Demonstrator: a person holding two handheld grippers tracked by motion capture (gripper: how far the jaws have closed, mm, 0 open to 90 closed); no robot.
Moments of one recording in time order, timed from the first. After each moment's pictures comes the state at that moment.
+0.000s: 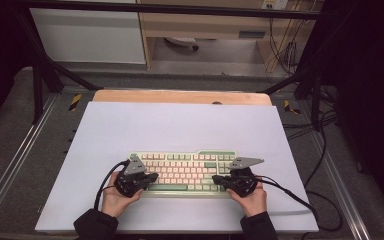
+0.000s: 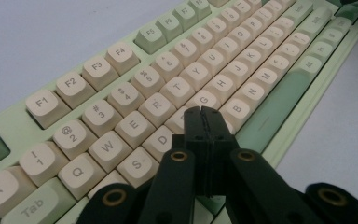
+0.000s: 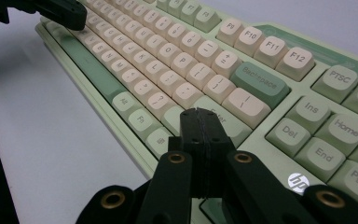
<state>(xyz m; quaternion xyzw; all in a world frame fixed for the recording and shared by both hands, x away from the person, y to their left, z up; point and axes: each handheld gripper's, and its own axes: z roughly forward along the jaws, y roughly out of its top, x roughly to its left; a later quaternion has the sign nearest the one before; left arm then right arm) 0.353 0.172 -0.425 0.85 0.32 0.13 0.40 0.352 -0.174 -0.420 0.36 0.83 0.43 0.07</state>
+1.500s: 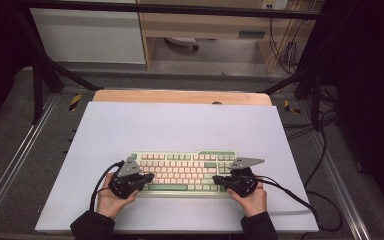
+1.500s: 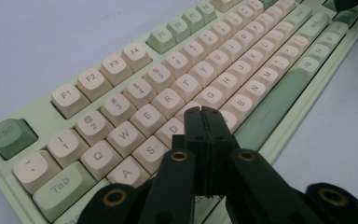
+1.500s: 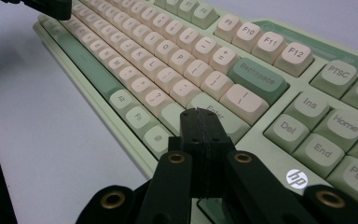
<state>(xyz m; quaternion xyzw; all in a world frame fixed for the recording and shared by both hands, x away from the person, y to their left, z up) 0.347 0.186 -0.419 0.84 0.32 0.14 0.41 0.353 -0.176 -0.422 0.36 0.83 0.42 0.07</state>
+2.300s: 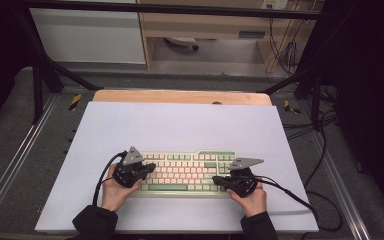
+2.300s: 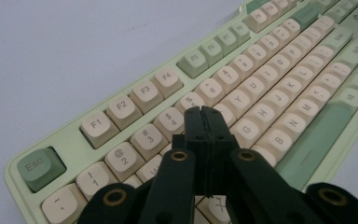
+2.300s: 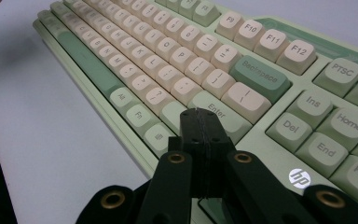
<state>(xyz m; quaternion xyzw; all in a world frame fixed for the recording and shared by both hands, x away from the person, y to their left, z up) 0.373 0.177 -0.416 0.83 0.35 0.16 0.40 0.353 -0.175 -0.423 0.36 0.83 0.42 0.07</state>
